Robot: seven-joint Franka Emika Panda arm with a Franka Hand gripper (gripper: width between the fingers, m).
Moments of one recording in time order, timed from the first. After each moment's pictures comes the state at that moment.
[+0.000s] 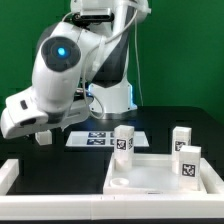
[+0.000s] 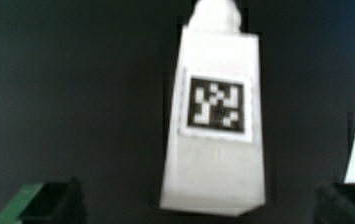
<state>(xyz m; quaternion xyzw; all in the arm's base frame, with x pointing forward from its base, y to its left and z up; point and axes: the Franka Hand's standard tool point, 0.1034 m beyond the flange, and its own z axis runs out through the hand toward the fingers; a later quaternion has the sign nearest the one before) 0.334 -0.179 0.021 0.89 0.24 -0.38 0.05</state>
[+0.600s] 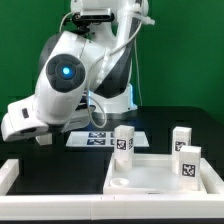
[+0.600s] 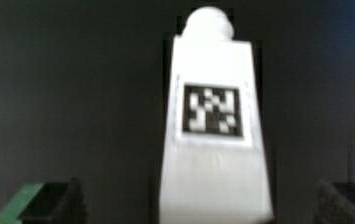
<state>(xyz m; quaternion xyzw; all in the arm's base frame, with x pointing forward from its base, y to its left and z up) 0.319 -0.184 0.010 0.88 0.20 -0.42 0.07</state>
